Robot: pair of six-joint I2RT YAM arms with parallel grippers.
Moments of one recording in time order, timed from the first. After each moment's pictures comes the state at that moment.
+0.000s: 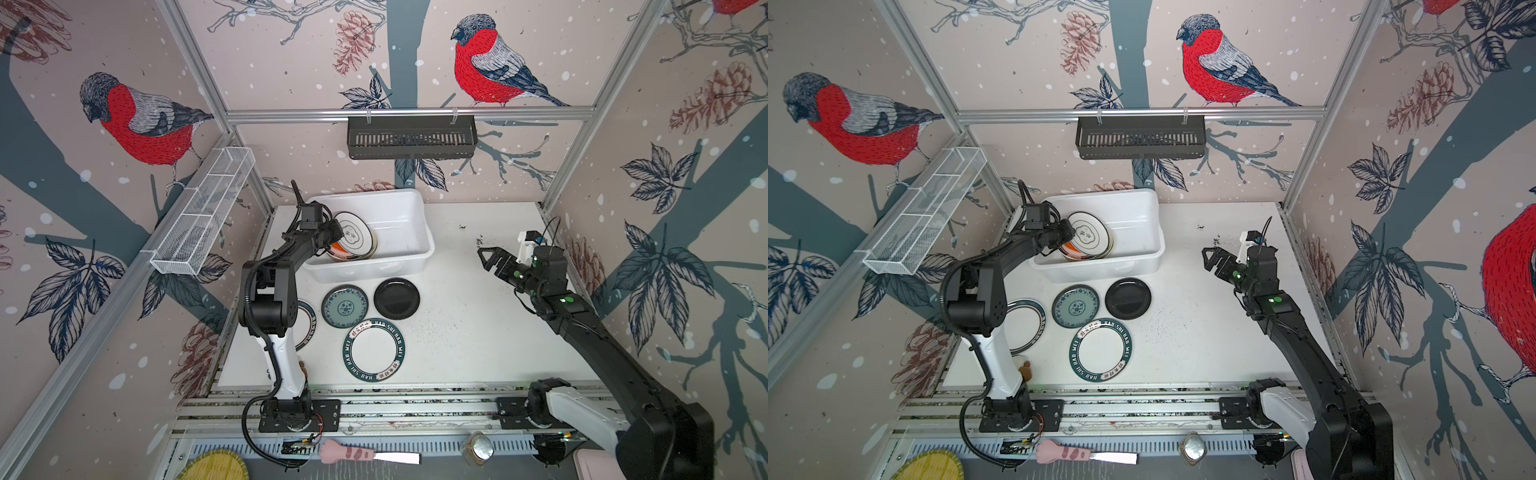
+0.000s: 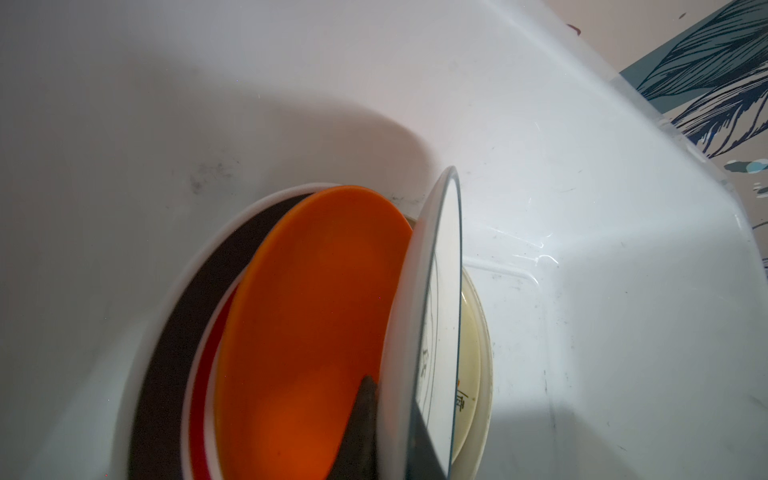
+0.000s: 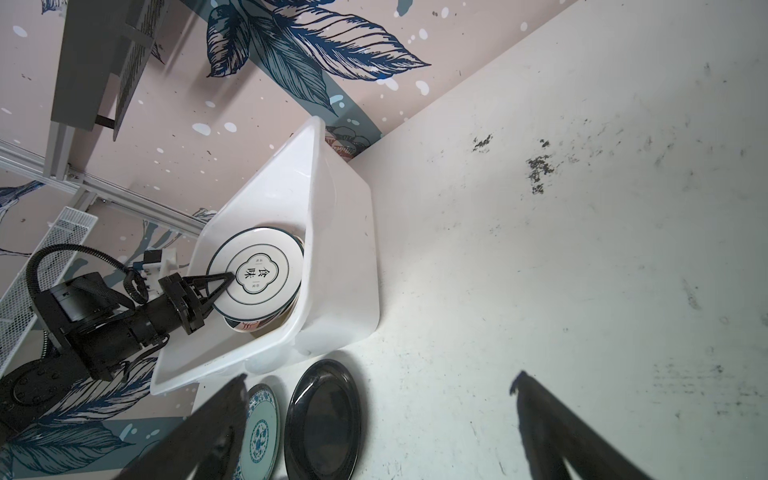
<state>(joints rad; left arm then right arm) -0.03 1.97 1.41 -0.17 0.25 -0.48 0.18 1.03 0.72 -0.11 -0.29 0.66</state>
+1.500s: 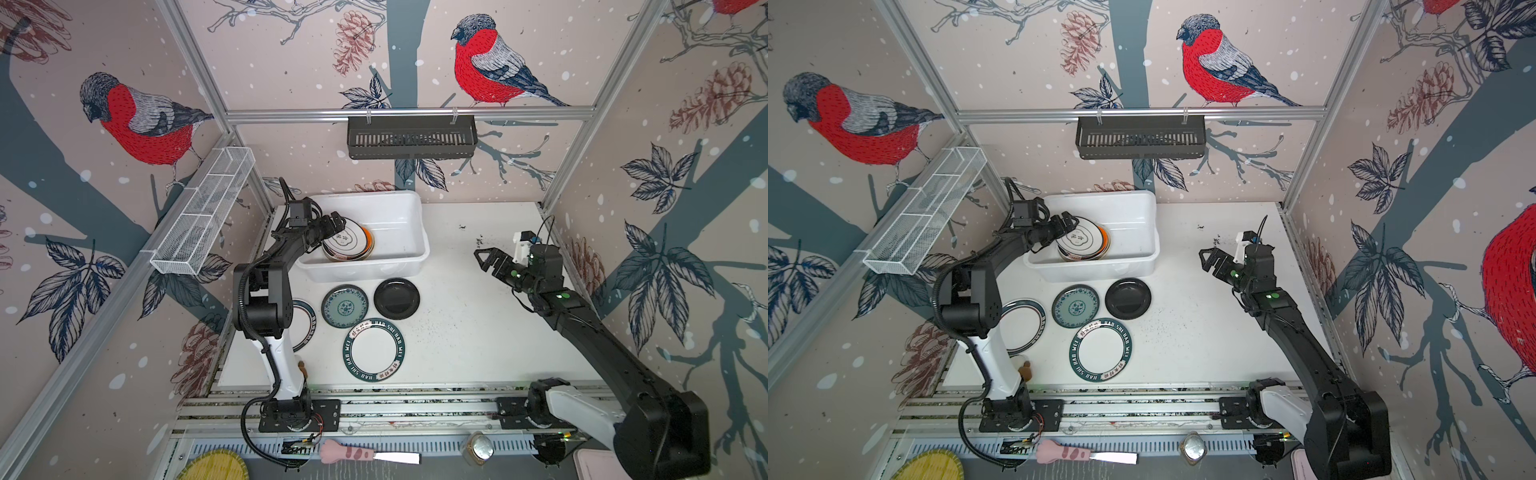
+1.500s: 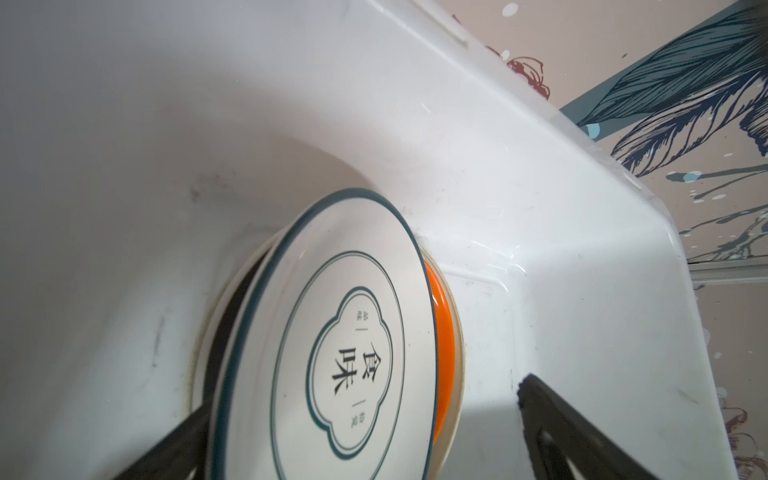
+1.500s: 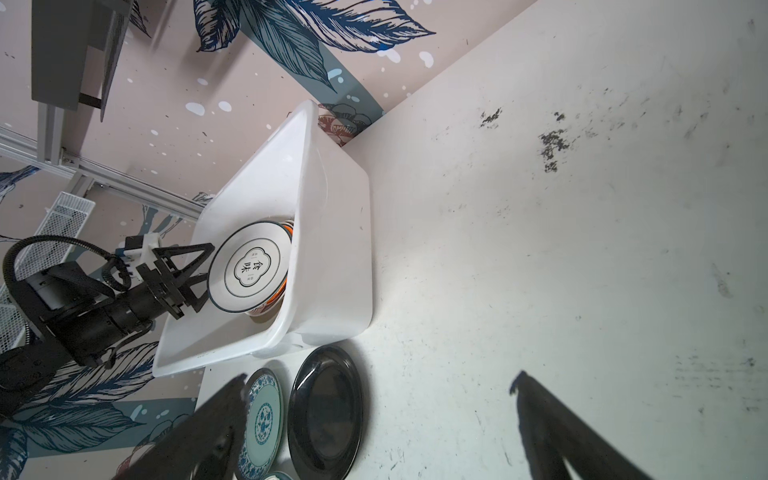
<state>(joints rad) 0.04 1.93 1.44 -0.20 0.36 -0.47 0.18 1.08 0.72 -0.11 -0.34 0.66</state>
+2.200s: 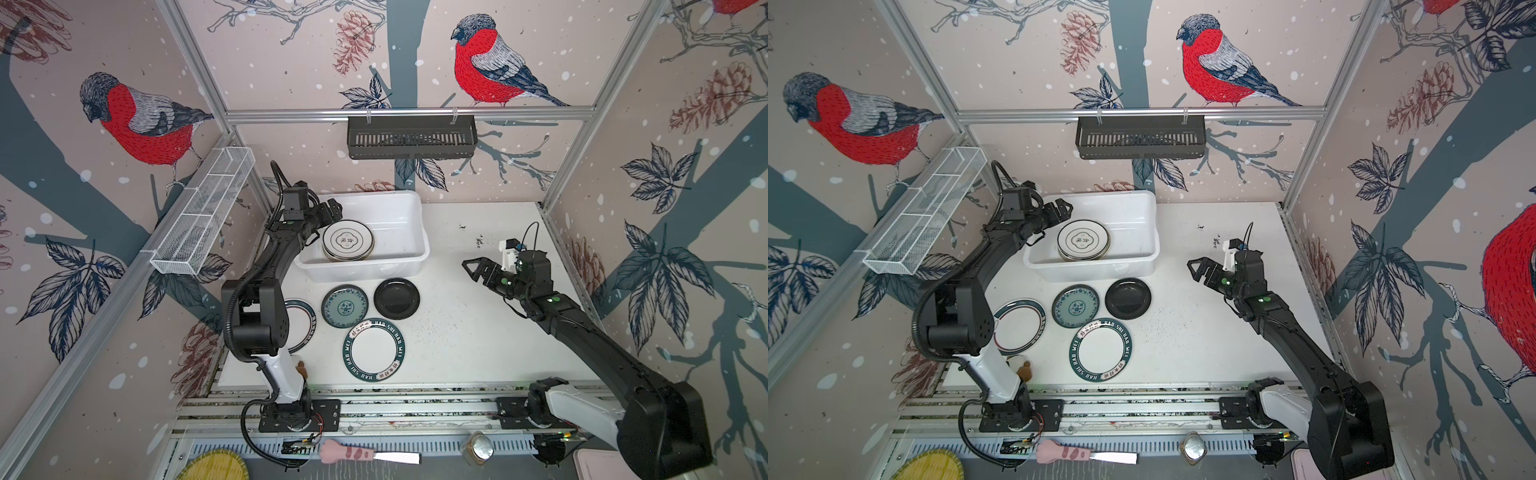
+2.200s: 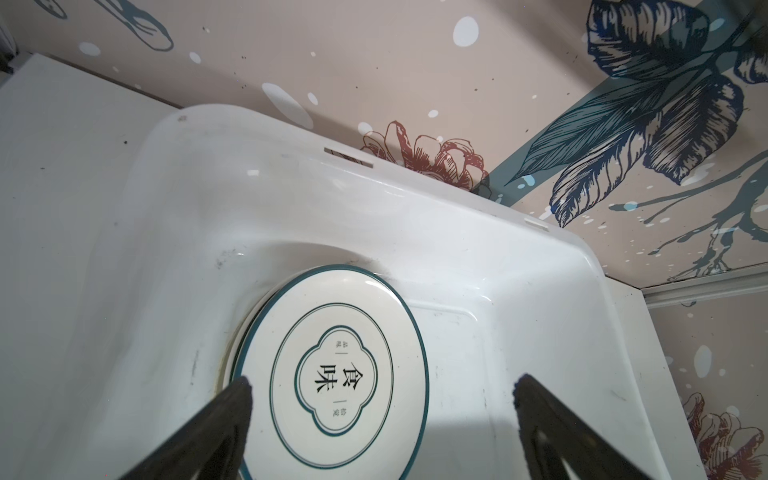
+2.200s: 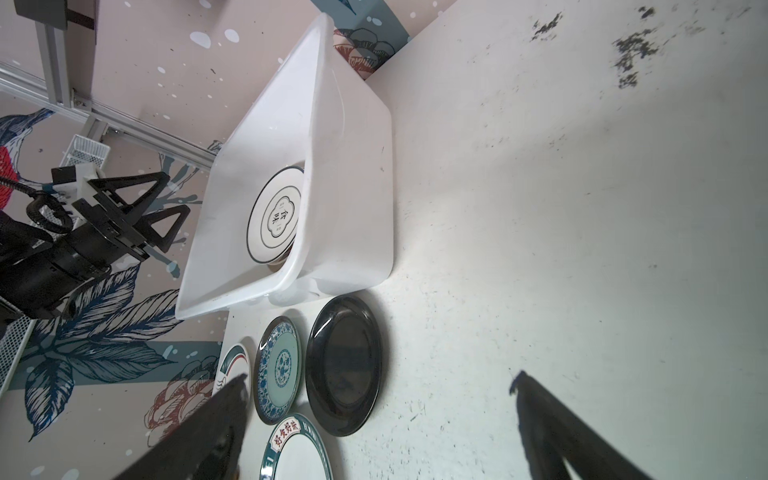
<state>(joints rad) 0.00 1.77 1.45 -0.24 0.26 -0.42 0.26 1.10 0.66 -0.08 -0.40 0.69</state>
